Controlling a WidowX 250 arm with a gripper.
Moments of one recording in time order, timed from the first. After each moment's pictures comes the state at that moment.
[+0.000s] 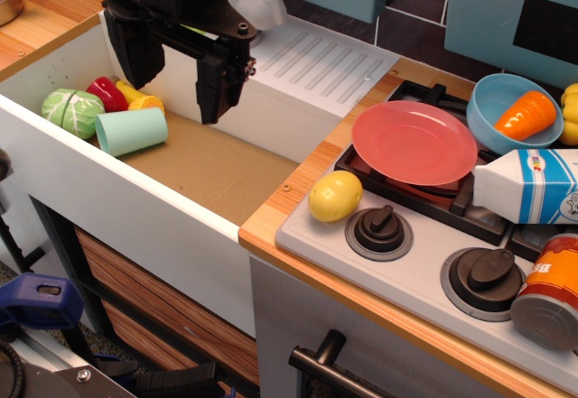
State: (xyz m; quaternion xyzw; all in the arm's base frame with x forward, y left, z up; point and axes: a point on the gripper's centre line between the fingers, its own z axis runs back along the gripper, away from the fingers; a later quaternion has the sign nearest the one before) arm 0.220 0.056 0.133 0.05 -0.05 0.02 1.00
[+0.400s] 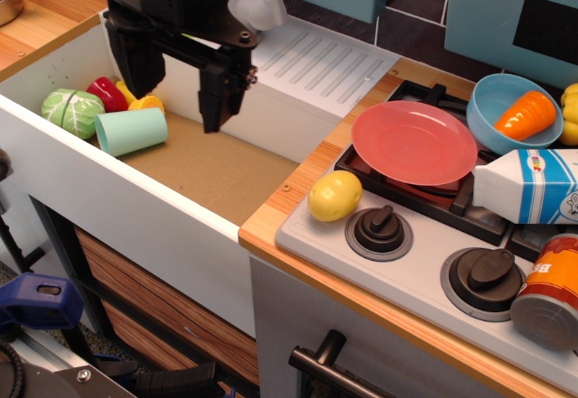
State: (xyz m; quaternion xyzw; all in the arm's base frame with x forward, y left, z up) arm 0.224 0.040 0.122 0.03 -0.03 0.02 1.00
